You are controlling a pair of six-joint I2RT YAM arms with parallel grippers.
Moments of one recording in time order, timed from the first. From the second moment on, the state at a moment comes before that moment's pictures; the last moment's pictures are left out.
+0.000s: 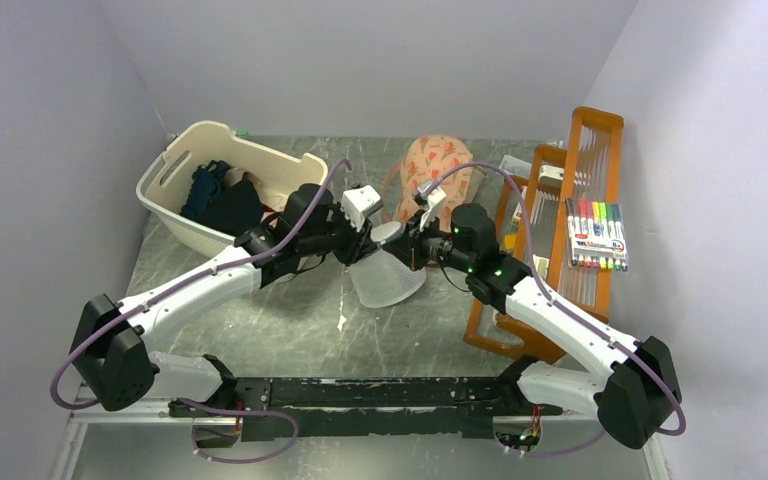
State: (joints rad) left arm -0.77 1.32 1.02 -0.18 0.23 0.04; right arm 0.64 1.10 0.76 0.05 -0.35 0.20
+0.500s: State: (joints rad) left arm -0.77 1.31 1.03 -0.18 0.22 0.04; right arm 0.64 1.11 0.76 0.03 -0.19 0.23
